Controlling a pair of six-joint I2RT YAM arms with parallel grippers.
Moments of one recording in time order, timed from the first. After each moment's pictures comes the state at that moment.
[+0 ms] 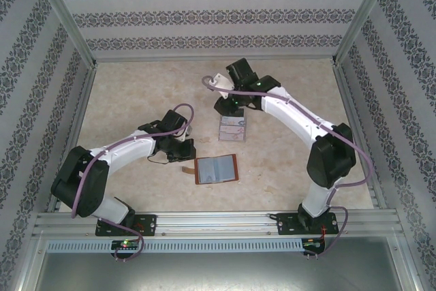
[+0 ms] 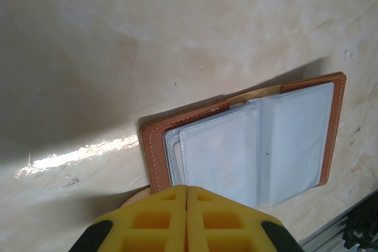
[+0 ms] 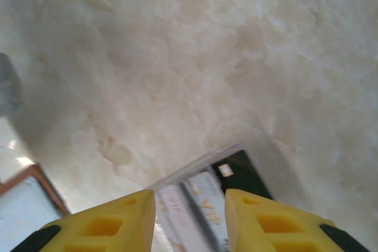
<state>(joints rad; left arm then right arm) -0.50 1.49 0.83 -0.53 0.40 -0.62 0.58 1.76 1.56 -0.73 -0.21 -0.30</state>
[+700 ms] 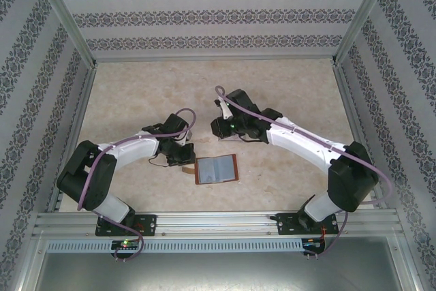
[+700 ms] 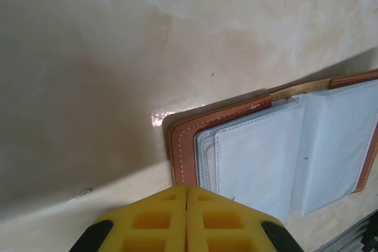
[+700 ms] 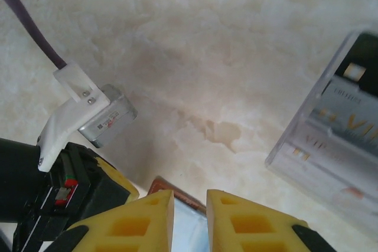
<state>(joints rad) -0.50 1.55 0.80 -0.51 0.40 -0.62 0.72 1.53 1.15 -0.46 -0.18 0.42</state>
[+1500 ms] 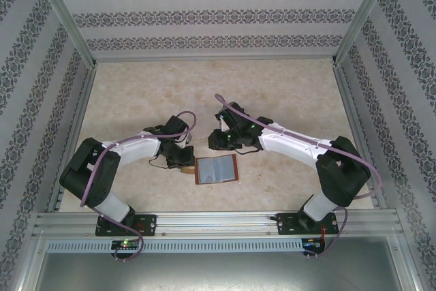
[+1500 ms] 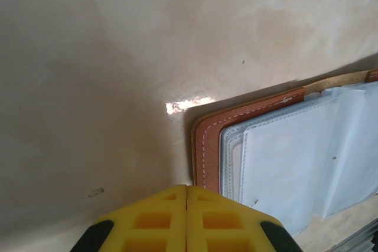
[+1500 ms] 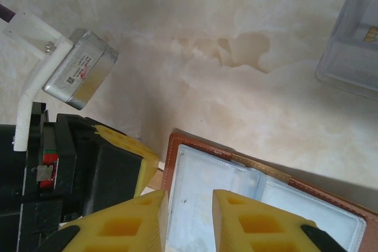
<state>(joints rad) -0.50 1.58 0.79 -0.51 0.41 -0.62 0.76 1.60 1.06 -0.43 -0.28 0.68</state>
